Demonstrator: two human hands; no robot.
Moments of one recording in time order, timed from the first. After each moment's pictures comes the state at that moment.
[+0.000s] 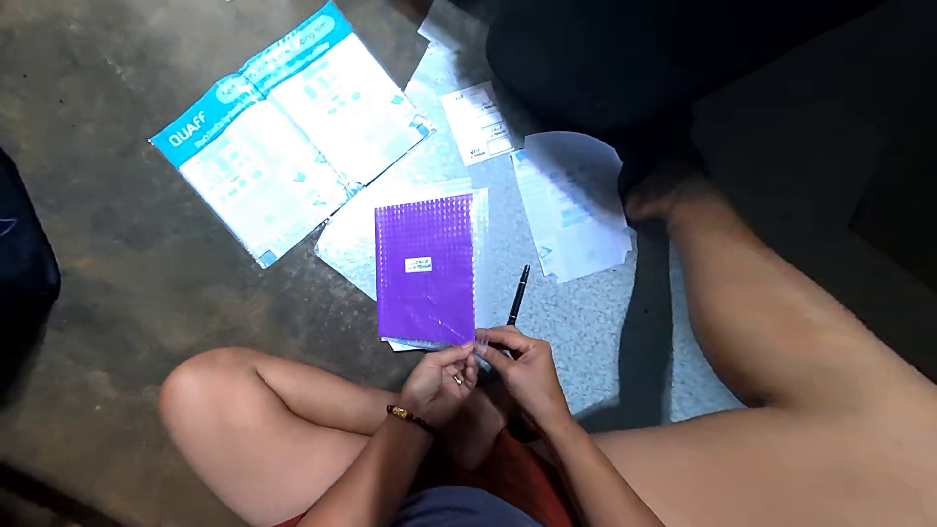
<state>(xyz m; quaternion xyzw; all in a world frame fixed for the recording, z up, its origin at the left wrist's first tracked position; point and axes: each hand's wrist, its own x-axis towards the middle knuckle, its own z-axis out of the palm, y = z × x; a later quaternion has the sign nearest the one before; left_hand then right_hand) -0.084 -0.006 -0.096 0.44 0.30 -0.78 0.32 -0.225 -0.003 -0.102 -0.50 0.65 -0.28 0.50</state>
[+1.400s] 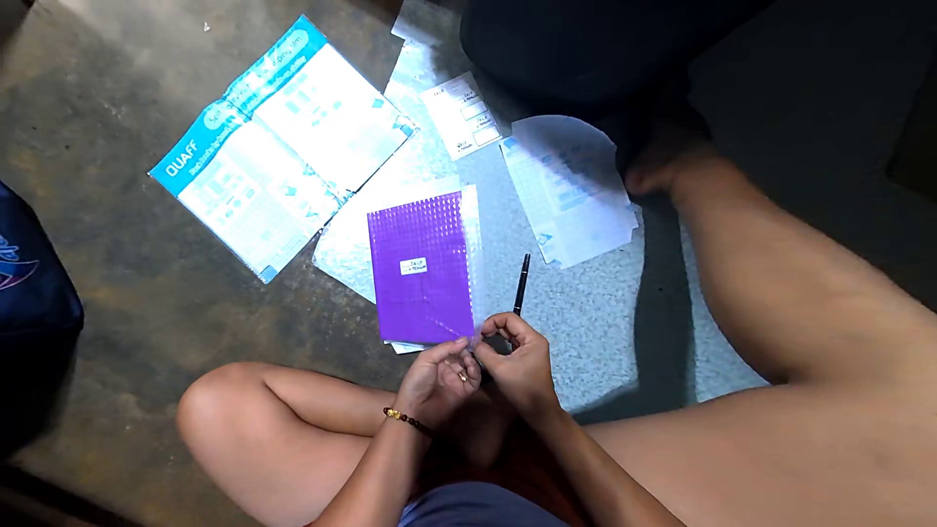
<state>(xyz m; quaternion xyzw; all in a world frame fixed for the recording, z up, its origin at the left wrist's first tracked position) -0.077 -0.003 -0.103 0.41 0.26 -0.81 0.33 -0.206 0.001 -0.109 -0.49 0.66 -0.36 0.44</state>
